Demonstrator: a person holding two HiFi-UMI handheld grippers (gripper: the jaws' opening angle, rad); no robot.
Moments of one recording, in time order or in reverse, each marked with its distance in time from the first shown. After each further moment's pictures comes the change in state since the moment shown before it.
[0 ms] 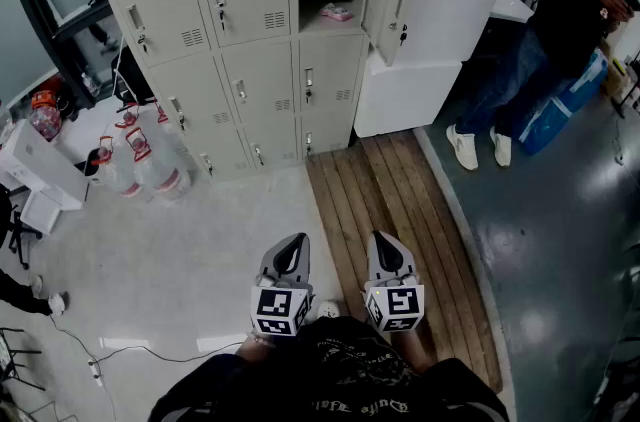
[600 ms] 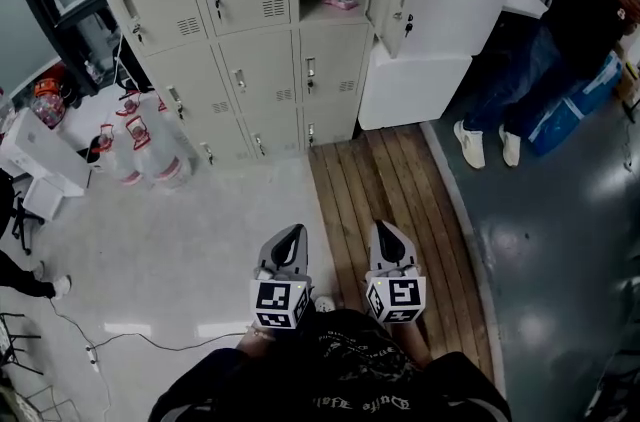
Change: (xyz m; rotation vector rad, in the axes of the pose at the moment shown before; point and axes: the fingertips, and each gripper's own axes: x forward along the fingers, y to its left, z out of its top) left arm 0.040 -0.009 -0.010 0.000 0.002 0.067; right arm 0.027 -0.046 -0.007 0.023 -0.008 0.019
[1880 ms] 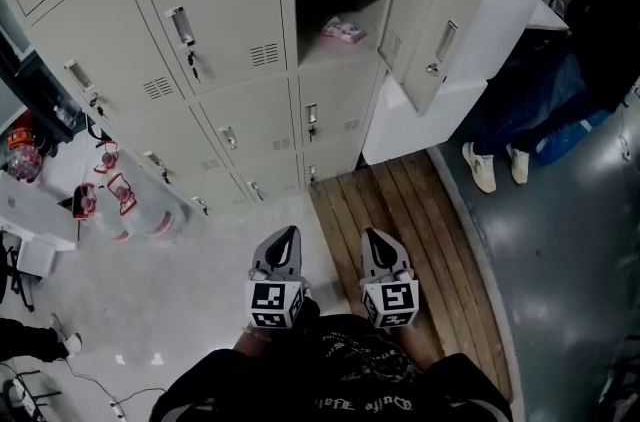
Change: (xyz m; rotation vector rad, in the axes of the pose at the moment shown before) left arm 0.212 0.162 0.038 0.026 0.055 -0.078; right arm 0.247 -0.012 0.011 0.000 0.074 -0.039
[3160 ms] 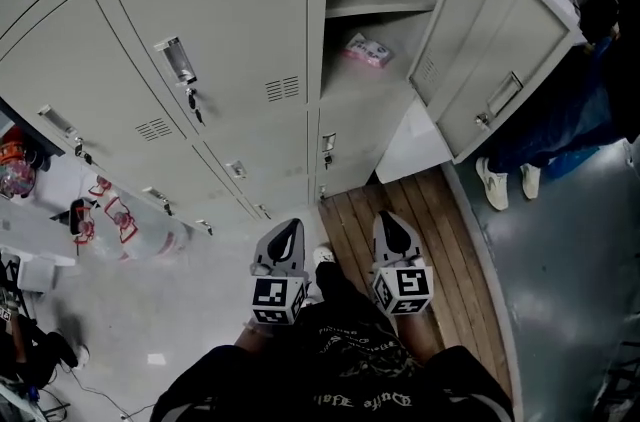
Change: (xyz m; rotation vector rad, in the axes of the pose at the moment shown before) left arm 0.115 0.104 0.036 -0.023 -0.007 -0.023; right arm 0.159 -0.032 0.053 0.056 -0.023 -0.061
